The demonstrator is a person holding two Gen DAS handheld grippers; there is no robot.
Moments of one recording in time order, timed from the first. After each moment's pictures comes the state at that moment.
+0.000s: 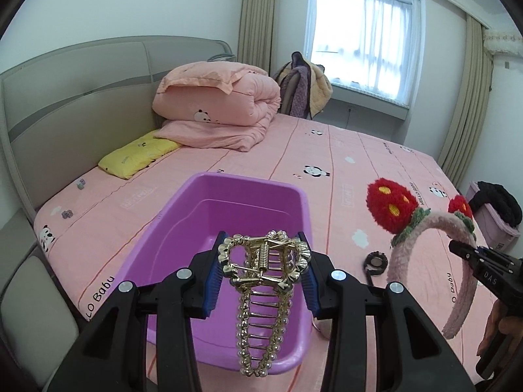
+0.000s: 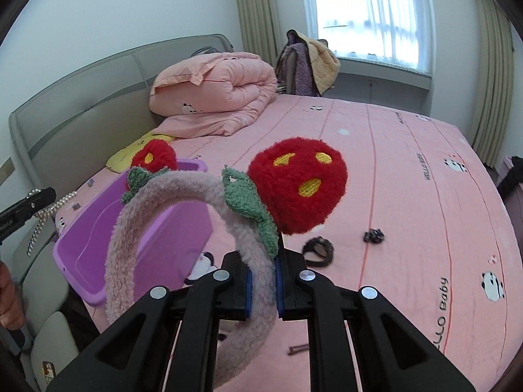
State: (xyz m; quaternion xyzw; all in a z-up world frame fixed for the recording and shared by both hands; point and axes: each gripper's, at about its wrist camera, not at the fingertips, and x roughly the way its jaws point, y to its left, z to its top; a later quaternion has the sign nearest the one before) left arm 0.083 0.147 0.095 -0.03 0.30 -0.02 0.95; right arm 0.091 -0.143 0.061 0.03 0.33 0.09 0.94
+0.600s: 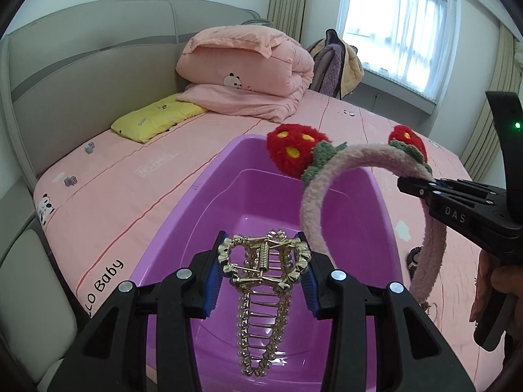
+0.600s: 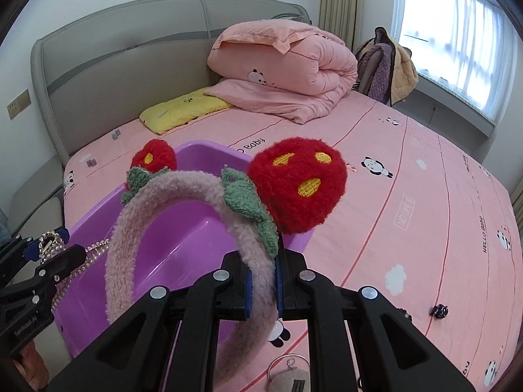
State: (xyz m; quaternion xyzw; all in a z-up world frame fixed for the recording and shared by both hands) left arm 0.149 0.220 0.024 -0.06 0.36 0.02 0.93; right arm 0.242 0.061 0.040 -0.10 0.38 0.18 0.90
